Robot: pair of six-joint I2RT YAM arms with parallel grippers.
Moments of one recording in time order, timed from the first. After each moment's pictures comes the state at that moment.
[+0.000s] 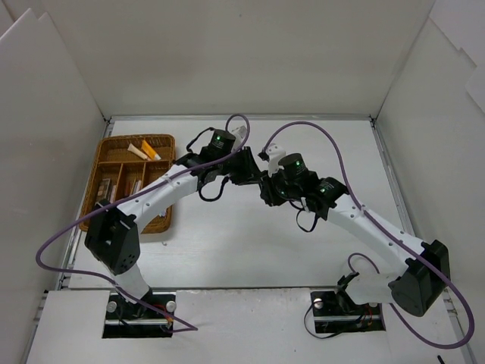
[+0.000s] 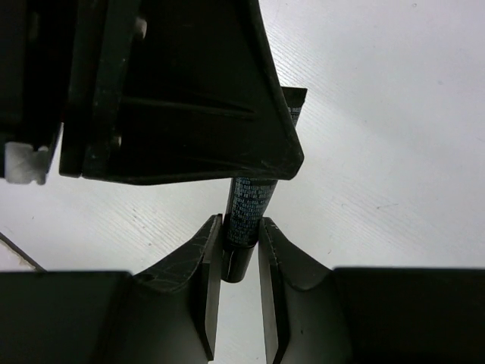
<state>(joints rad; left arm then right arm) -0.65 1.69 1.44 -0.38 0.39 -0.83 0.68 1.28 1.07 -0.48 -0.05 0.13</state>
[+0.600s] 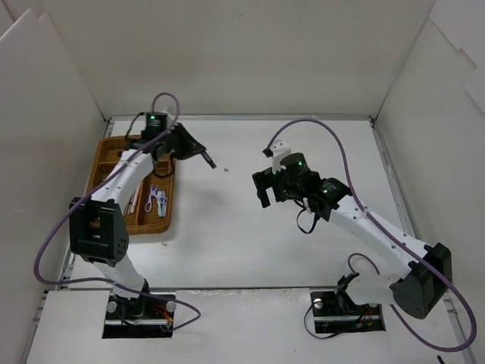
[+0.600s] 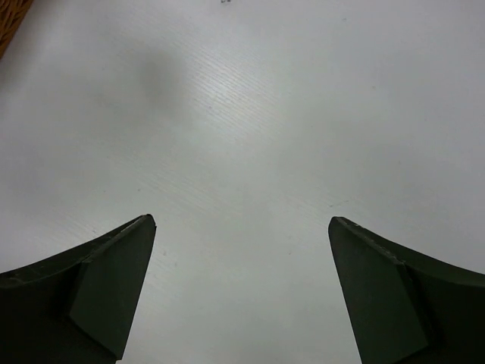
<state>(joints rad) -0.27 1.69 1.42 -0.38 0.41 -0.82 0.68 1.27 1.07 -0.47 0.08 0.10</state>
